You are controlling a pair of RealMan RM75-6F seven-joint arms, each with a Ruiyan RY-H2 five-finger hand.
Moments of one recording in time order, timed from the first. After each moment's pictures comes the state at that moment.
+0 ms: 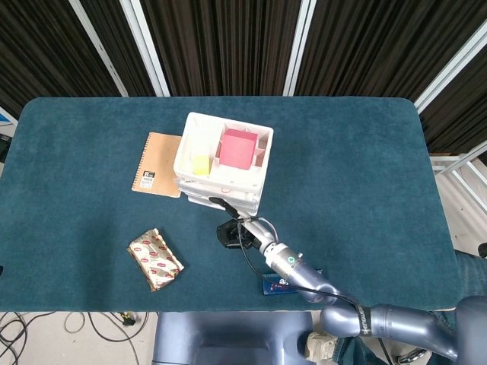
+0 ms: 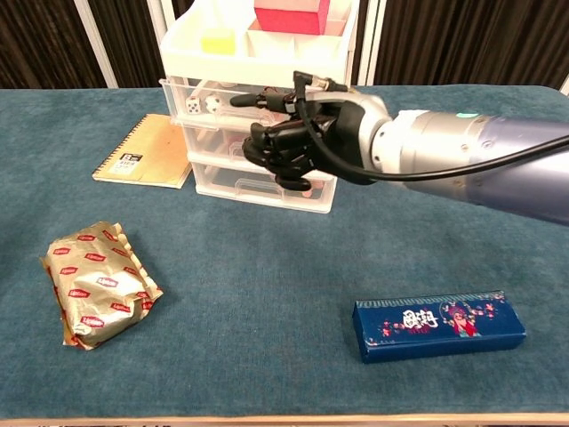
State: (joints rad) left arm -0.01 -0.85 -0.02 -1.77 1.42 1.46 -0.09; right arm 0.76 -1.60 0.41 -1.69 -1.12 0.63 0.65
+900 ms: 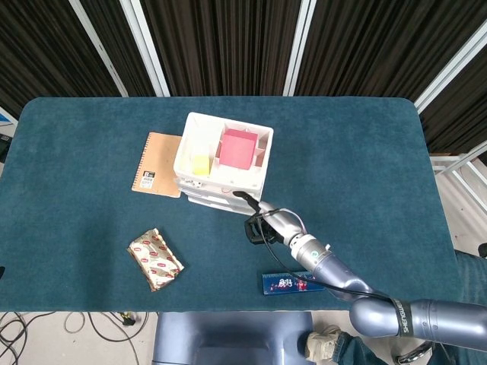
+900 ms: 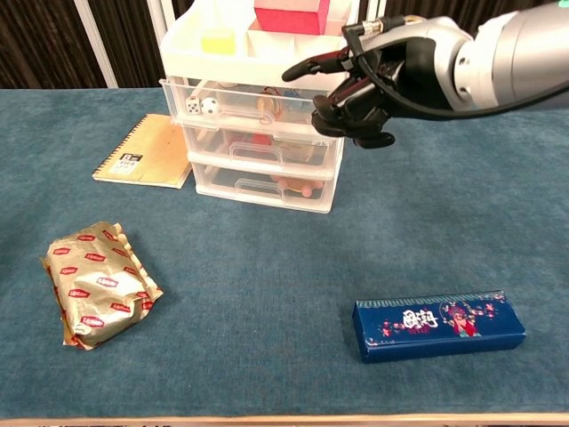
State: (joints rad) left arm -0.02 -0.85 -0.02 -1.77 1.41 1.45 -0.08; right arm 0.93 -1.23 0.34 -1.97 -0.67 0.69 0.17
